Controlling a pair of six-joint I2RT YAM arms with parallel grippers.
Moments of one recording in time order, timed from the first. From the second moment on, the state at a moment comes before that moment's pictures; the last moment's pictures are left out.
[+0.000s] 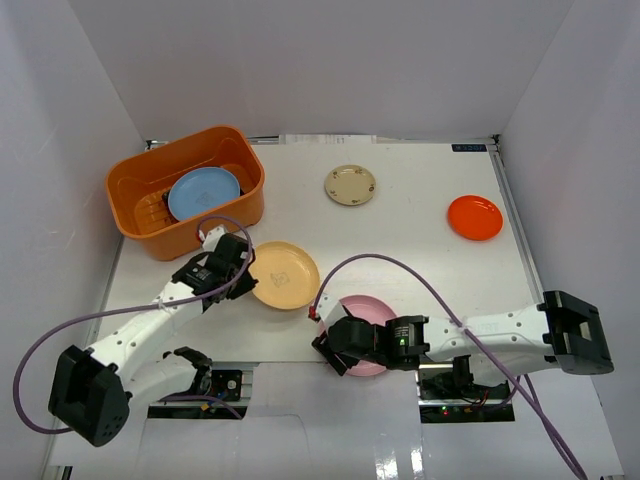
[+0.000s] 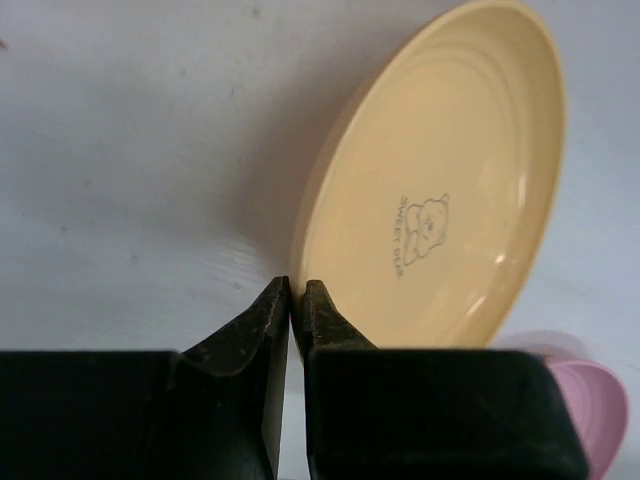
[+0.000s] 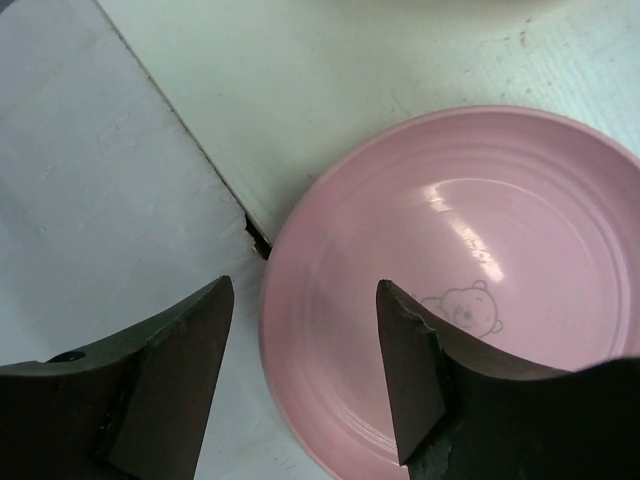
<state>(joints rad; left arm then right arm) -0.52 1.04 0.66 -0.63 -0.27 -0.93 1.53 1.23 0.70 -0.34 0.33 0.42</state>
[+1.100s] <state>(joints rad) 0.24 1.48 1.25 -0.44 -0.25 -0.74 1.56 1.28 0.69 -0.27 0.47 0.33</state>
